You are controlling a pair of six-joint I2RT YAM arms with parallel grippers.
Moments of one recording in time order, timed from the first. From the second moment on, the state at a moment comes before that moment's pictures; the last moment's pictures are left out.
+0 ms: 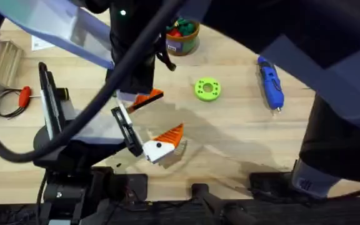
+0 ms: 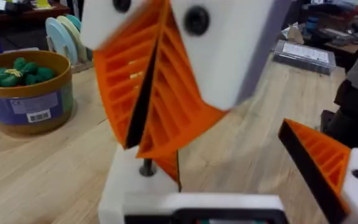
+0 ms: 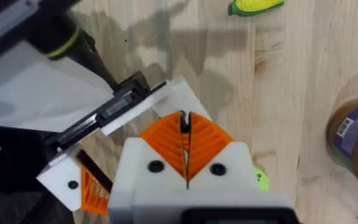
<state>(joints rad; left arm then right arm) -0.02 0.01 0.01 -0.11 1.04 -0.03 1.04 2.06 2.29 -1.49 -0.11 -0.45</state>
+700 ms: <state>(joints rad) -0.02 0.01 0.01 -0.11 1.04 -0.03 1.04 2.06 2.29 -1.49 -0.11 -0.45</state>
